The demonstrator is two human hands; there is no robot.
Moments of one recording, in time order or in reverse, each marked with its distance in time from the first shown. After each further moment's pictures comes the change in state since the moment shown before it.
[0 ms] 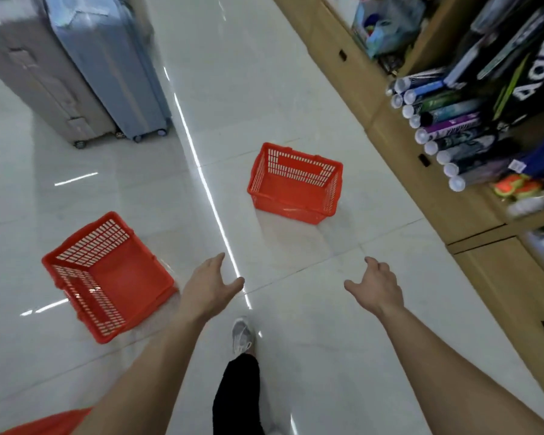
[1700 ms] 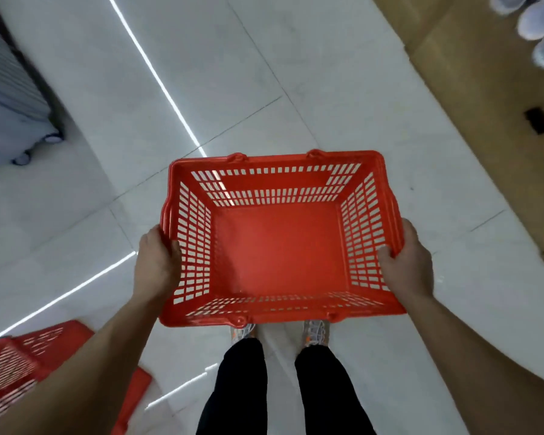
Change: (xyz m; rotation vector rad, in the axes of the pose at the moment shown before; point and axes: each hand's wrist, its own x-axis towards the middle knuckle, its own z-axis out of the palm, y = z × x) left_hand 0.622 0.061 0.086 -0.052 0.041 -0.187; right_hand 0.581 -0.071 0.035 0.447 0.103 0.116
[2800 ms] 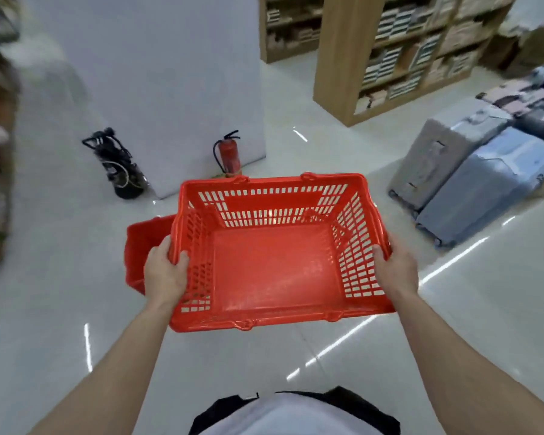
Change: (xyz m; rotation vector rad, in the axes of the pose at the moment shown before) left_hand -0.959 -0.207 -0.214 -0.460 1.411 -0.910; right_hand -0.713 -0.256 -0.103 -0.178 -0.649 -1.466
